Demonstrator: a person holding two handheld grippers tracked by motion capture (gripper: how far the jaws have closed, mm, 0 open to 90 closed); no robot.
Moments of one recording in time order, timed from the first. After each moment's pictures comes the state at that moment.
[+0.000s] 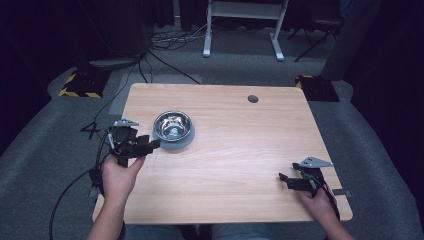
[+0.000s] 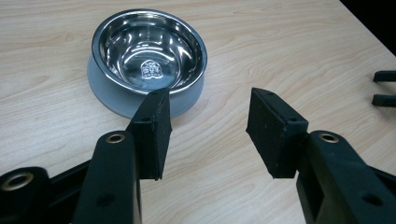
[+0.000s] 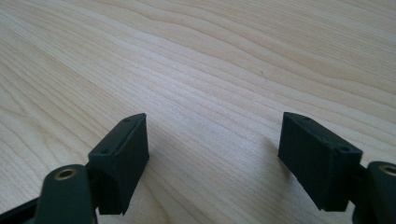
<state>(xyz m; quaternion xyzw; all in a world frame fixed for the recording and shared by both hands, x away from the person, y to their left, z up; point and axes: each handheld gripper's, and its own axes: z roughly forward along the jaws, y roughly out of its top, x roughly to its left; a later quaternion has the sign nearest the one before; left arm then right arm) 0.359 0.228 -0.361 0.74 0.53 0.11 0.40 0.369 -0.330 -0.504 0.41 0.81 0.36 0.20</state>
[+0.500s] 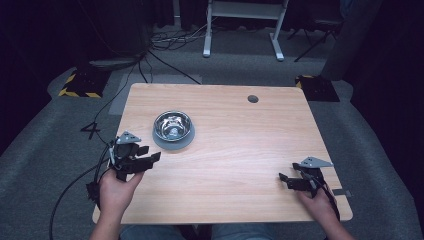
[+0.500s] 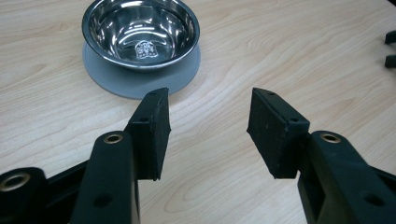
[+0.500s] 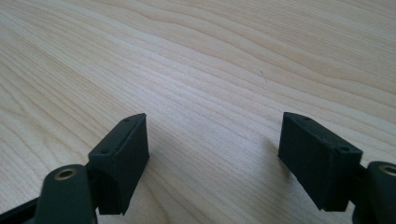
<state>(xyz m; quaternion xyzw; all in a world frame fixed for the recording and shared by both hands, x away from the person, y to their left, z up) 0.330 0.225 -0.378 0.78 0.49 0.13 0.37 0.369 -0.329 -0.503 0.42 0.81 0.36 0.20</state>
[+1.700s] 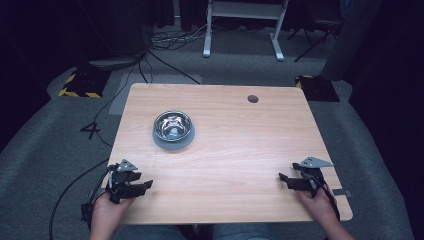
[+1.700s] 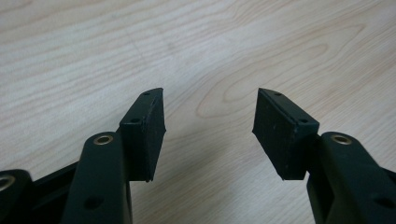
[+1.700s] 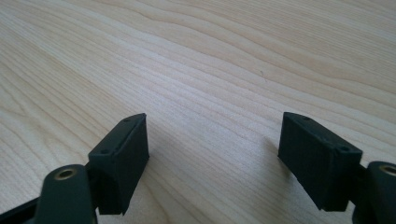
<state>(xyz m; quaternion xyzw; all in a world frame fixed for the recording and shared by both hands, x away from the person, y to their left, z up) 0.313 0.254 -0.474 0.81 0.49 0.09 0.31 0.369 -0.330 -0.503 0.42 0.81 0.36 0.20</state>
